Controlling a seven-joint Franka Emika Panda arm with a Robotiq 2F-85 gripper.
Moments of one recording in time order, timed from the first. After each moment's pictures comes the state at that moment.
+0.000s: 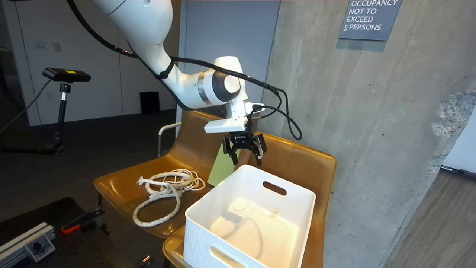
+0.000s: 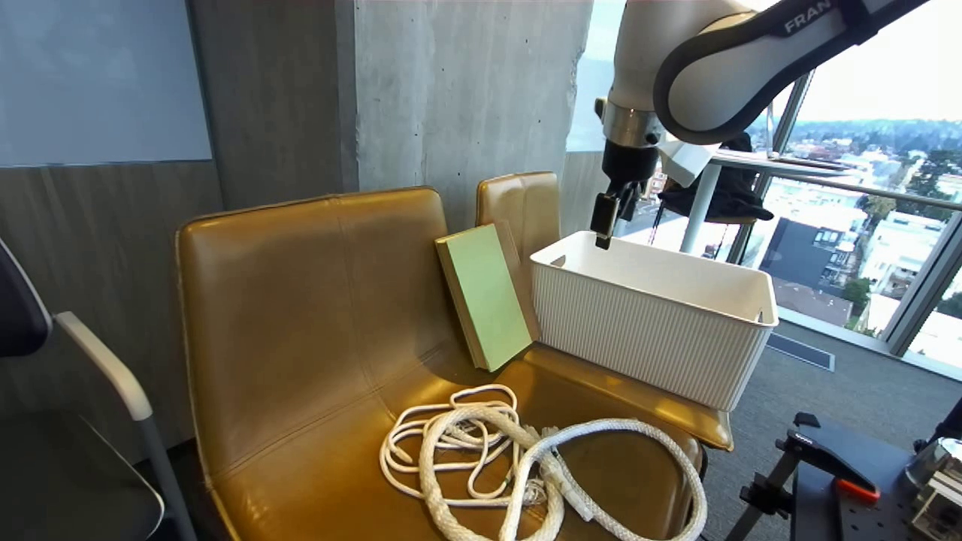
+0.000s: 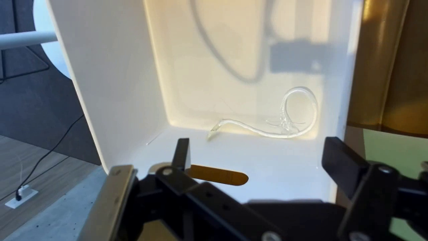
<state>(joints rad) -0.05 0.48 -0.14 -1.74 -0.40 2.35 0.03</state>
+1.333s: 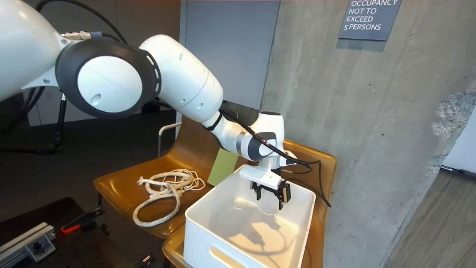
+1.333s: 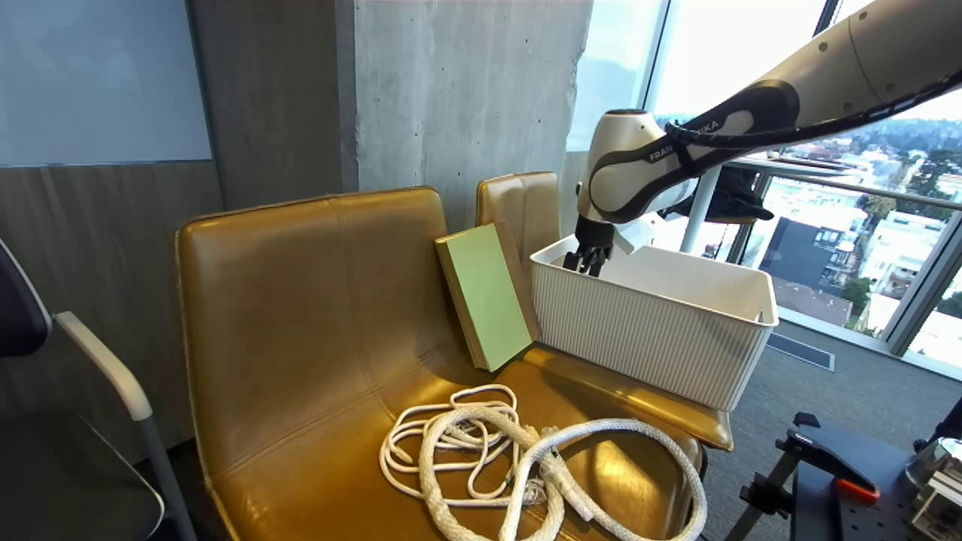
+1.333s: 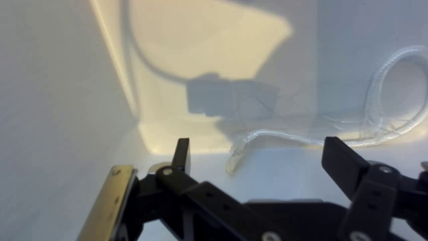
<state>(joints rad) -0.25 1.03 -0.08 -1.18 -0.10 2.35 -0.19</state>
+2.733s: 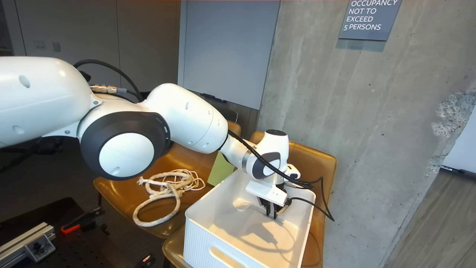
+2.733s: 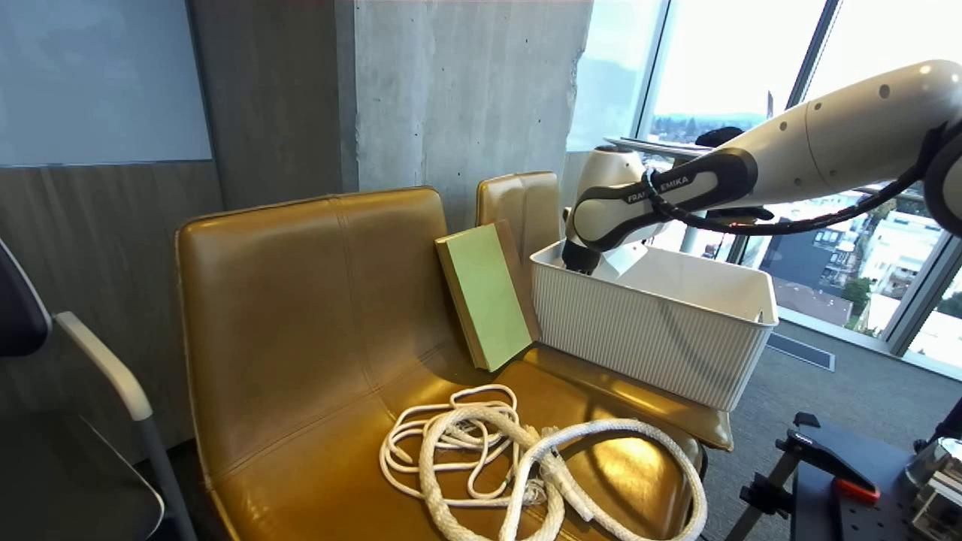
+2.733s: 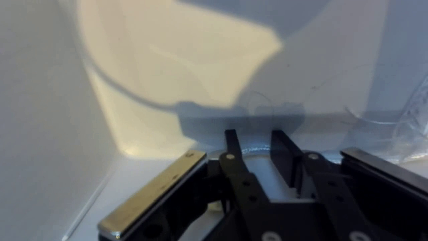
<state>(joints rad) -0.30 1.30 -0.03 -0.82 -0.07 2.30 -0.30</state>
